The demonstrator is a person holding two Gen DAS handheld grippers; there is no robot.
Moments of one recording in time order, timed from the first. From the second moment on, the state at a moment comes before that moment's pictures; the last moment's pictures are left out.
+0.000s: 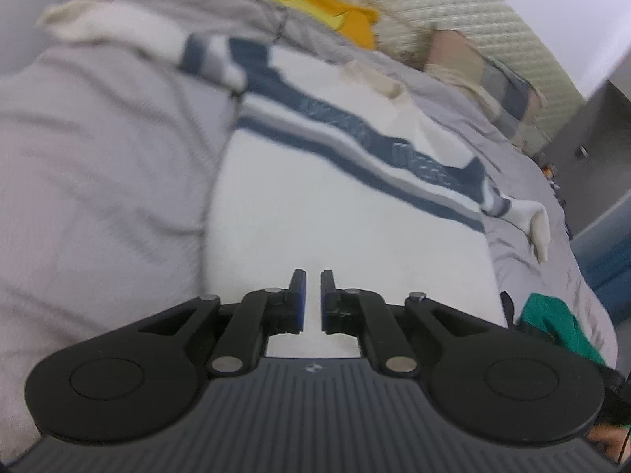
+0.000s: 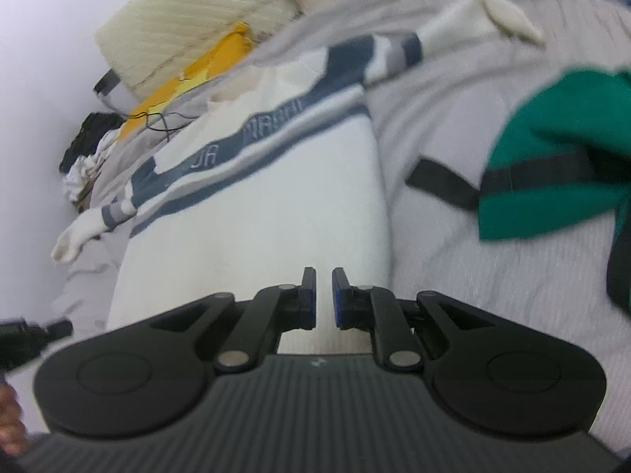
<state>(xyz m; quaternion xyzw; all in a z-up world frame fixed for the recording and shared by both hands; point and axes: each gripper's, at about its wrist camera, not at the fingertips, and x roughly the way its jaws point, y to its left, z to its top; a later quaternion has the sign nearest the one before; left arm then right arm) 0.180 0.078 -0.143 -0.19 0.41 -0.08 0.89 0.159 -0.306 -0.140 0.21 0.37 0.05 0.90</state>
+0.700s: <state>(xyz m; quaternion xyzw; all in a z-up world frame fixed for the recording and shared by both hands) 0.151 -0.017 -0.123 -0.06 0.25 -0.11 0.96 0.141 -0.272 -0.115 0.09 0.21 0.07 0.97</state>
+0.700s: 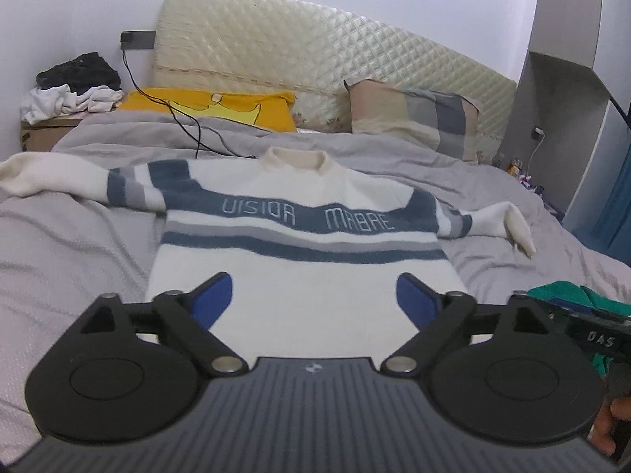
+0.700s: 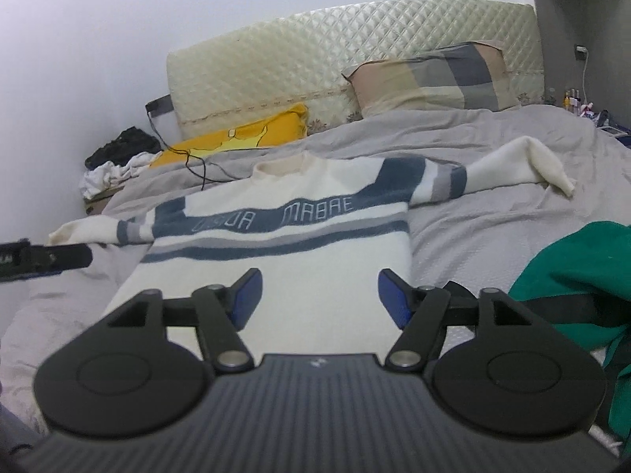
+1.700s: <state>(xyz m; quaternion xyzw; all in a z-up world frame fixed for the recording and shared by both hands) 0.183 -0.015 -0.179 -0.05 0.32 -0.04 0.95 0.337 -0.381 -0.164 0.18 0.22 -0.02 0.96</state>
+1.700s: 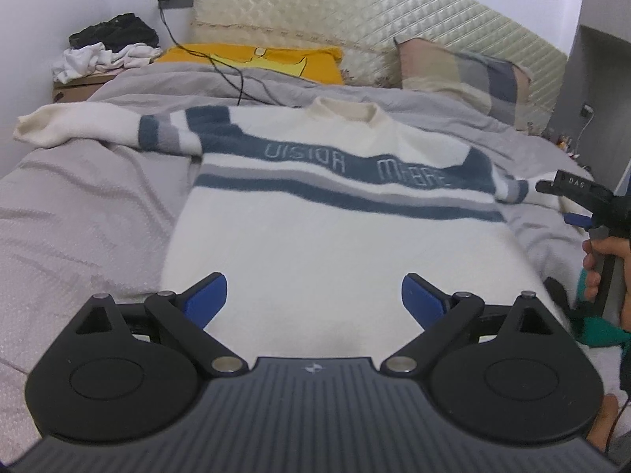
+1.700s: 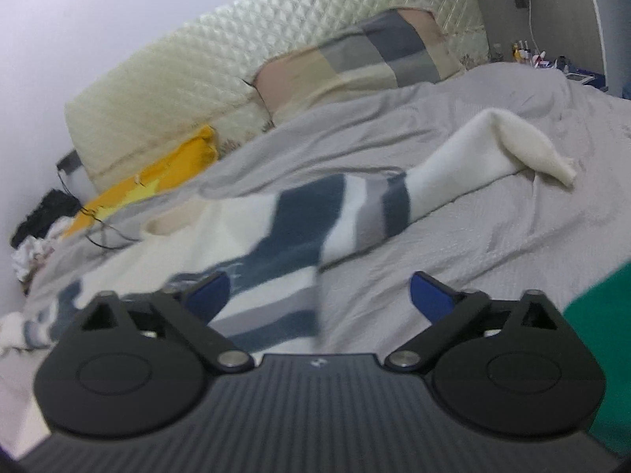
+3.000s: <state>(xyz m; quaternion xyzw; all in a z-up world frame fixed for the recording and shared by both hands) 0.282 -0.014 -0.234 -0.13 0.36 -0.04 0.92 0.516 -0.631 -0.278 0.47 0.01 -0.16 0.87</state>
